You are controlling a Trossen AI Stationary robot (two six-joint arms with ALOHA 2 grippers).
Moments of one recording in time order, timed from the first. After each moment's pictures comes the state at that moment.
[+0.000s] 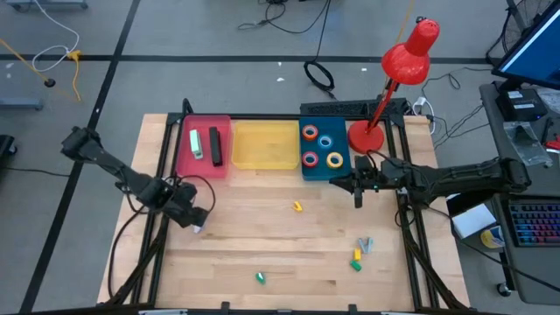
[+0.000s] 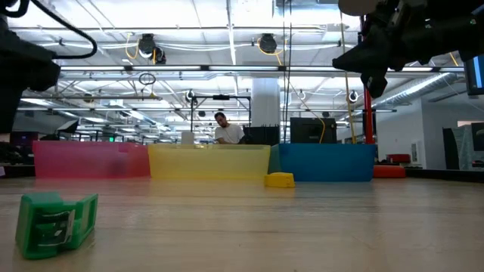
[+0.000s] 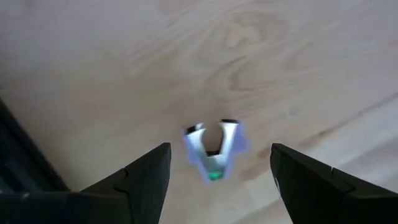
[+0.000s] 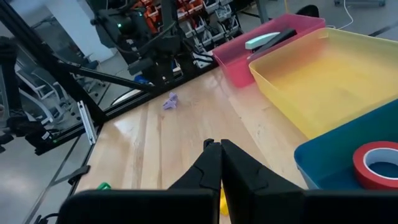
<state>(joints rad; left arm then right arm) -0.54 0.92 0.55 -0.96 -0.09 -1.71 -0.03 0.76 0.32 0.24 0.03 0.46</state>
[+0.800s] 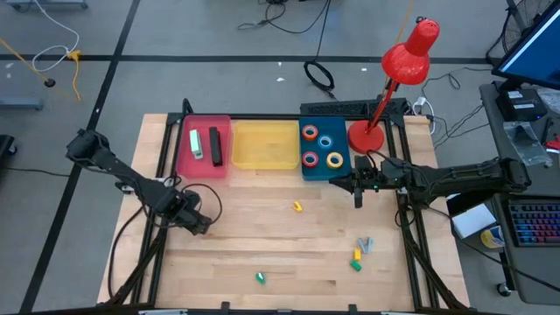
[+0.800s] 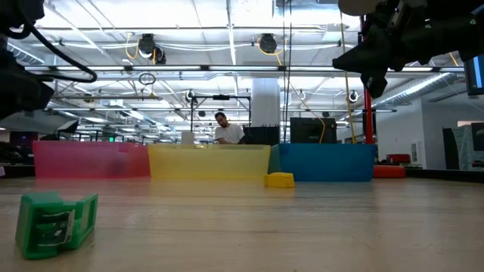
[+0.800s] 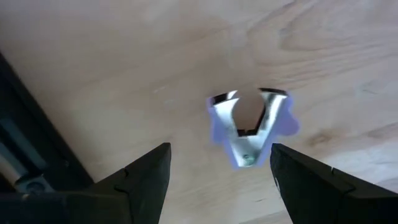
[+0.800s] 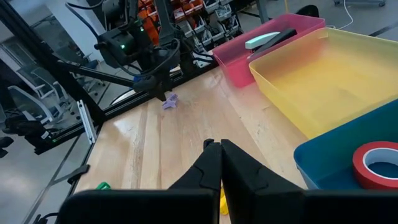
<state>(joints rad) -0.54 1.13 0.55 -0.93 0.07 -1.75 -0.03 0.76 0.32 0.24 0.02 0.46</state>
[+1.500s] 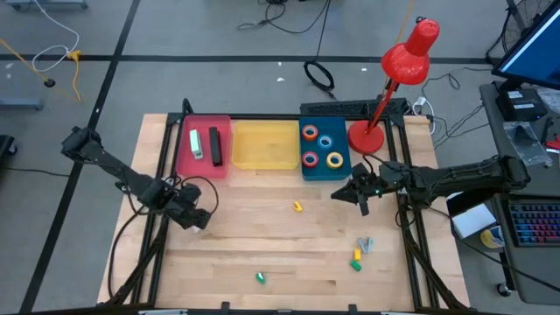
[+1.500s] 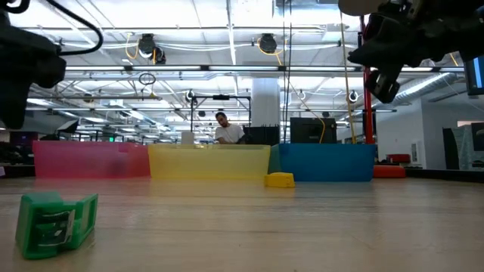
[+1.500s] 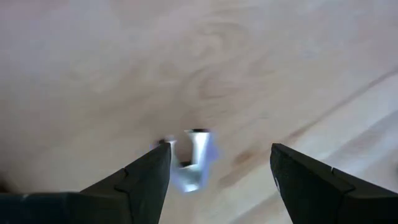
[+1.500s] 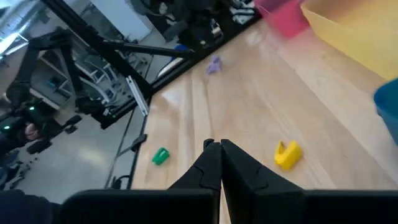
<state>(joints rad) -0.54 0.92 0.55 -0.90 -0.13 -1.64 0.02 0.76 0.33 0.19 -0.14 0.64</state>
